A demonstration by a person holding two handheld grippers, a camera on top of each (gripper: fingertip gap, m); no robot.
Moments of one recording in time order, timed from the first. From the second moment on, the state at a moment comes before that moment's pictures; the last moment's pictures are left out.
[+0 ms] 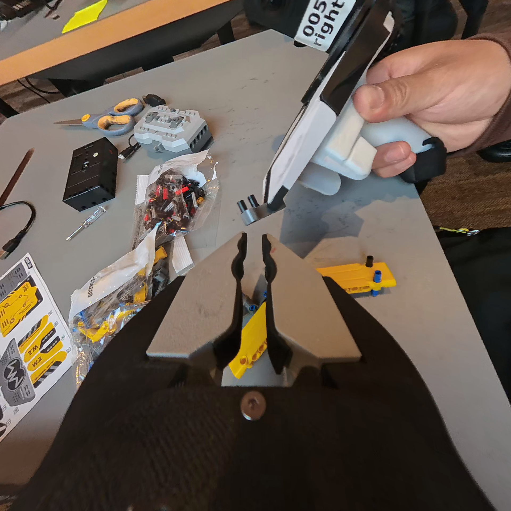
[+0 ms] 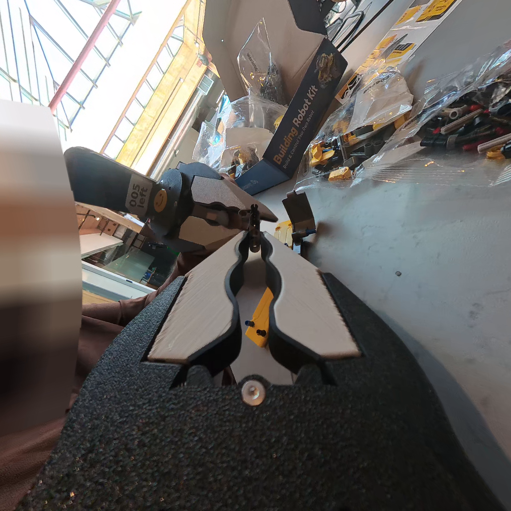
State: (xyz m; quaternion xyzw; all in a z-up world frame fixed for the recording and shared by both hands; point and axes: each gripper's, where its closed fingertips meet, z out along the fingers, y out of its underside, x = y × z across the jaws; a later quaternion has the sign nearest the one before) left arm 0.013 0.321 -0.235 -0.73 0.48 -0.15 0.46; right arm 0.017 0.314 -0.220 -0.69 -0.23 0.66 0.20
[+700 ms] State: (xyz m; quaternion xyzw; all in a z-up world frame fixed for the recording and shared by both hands) left arm 0.017 0.321 -0.219 -0.71 0.46 -0.17 0.50; right arm 0.016 0.314 -0.223 -0.70 -0.22 0.65 0.20
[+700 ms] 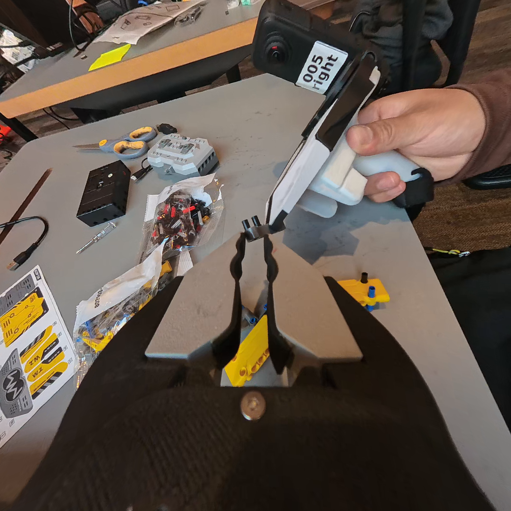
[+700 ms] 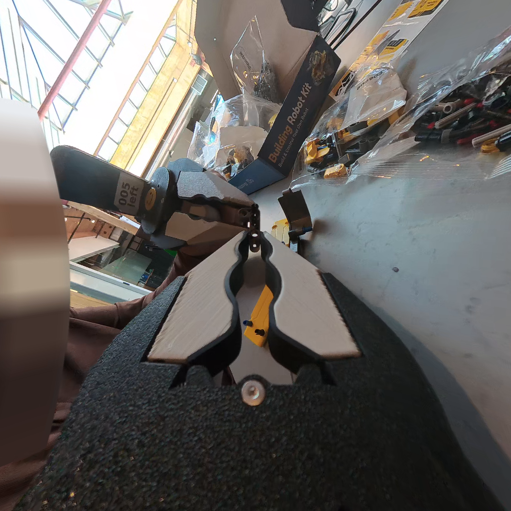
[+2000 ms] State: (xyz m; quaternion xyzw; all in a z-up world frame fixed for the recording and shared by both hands) left arm 0.005 0.311 -0.202 -0.76 0.42 -0.17 0.47; right arm 0.030 0.291 -0.229 -0.70 -0.43 0.48 0.29
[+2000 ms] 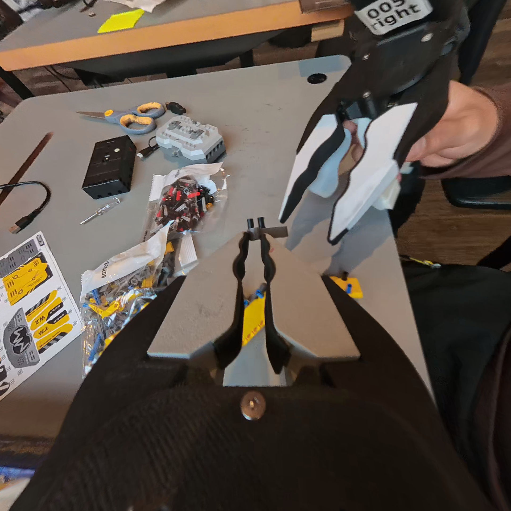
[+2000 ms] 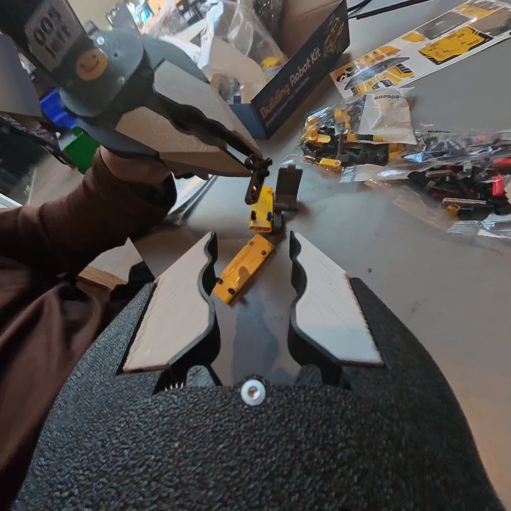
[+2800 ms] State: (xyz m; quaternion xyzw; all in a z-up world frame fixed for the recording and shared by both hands) left arm -0.041 0.210 -0.226 -0.83 0.32 -0.16 0.42; right arm 0.036 0.249 -0.268 -0.74 -0.51 0.34 0.27
